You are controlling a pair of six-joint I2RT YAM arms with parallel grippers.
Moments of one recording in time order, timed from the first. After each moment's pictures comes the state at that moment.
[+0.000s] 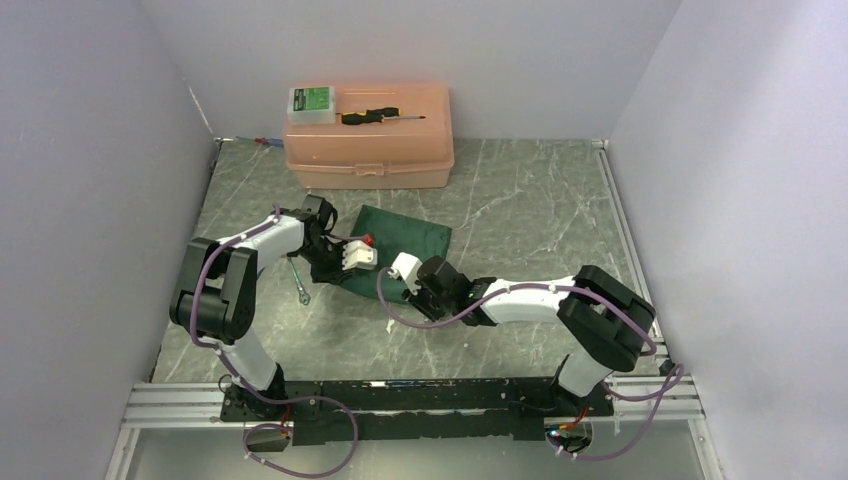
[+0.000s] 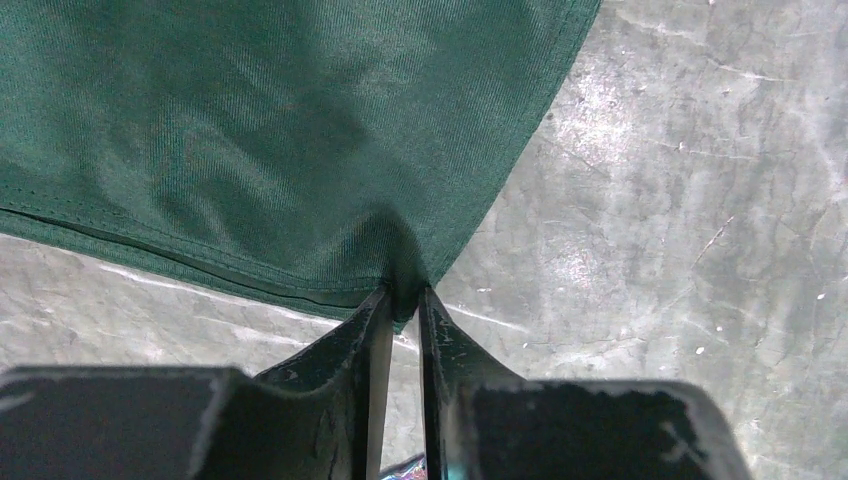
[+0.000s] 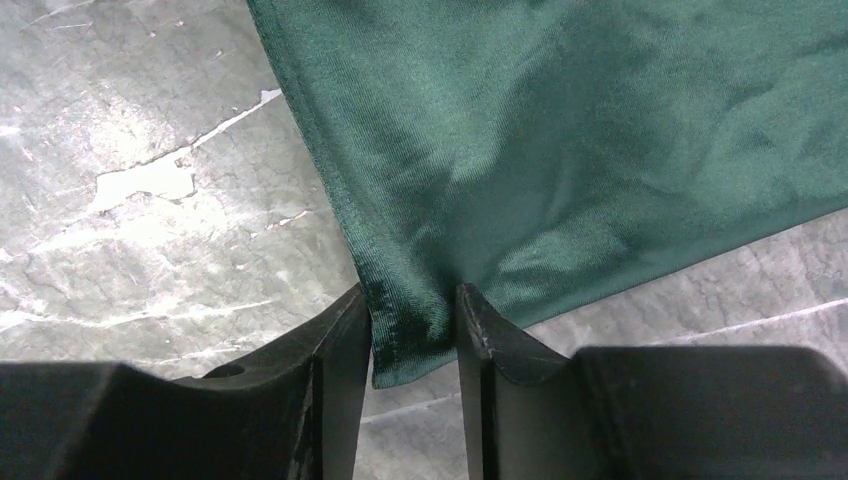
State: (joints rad) left arm -0.26 1.70 1.01 -0.72 0.41 1.23; right arm 0.97 1.60 0.73 0.06 0.07 -0.12
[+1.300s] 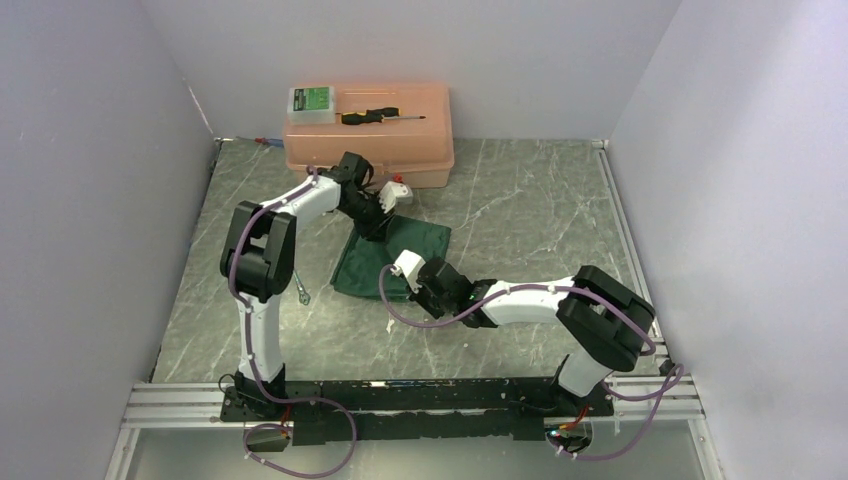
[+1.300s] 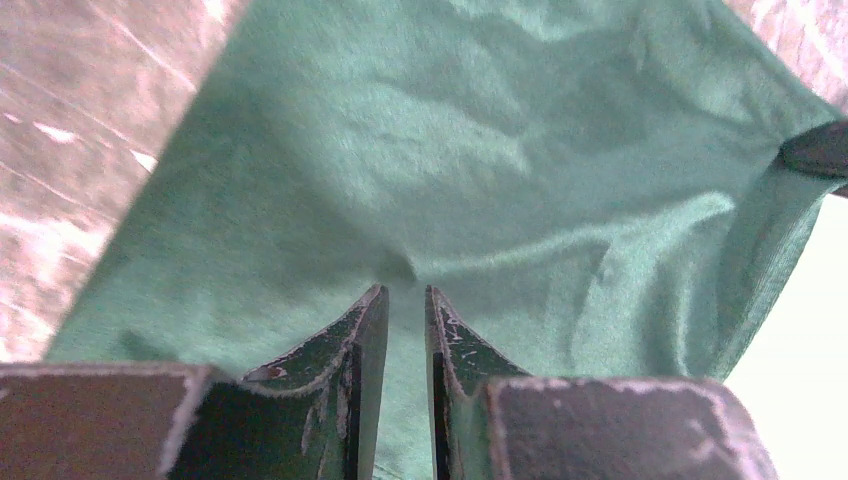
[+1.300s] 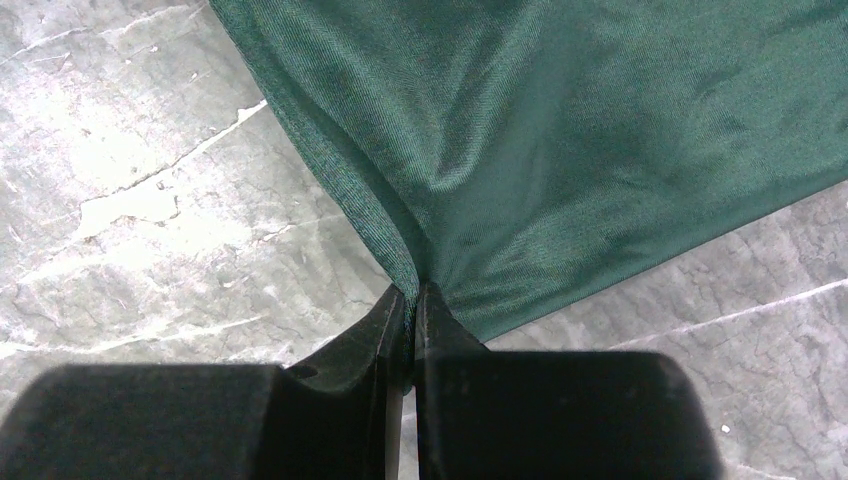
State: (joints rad) left arm -0.34 2.06 1.52 -0.68 0.58 0.72; right arm 0.97 1.61 0.71 0.12 0.11 -0.08
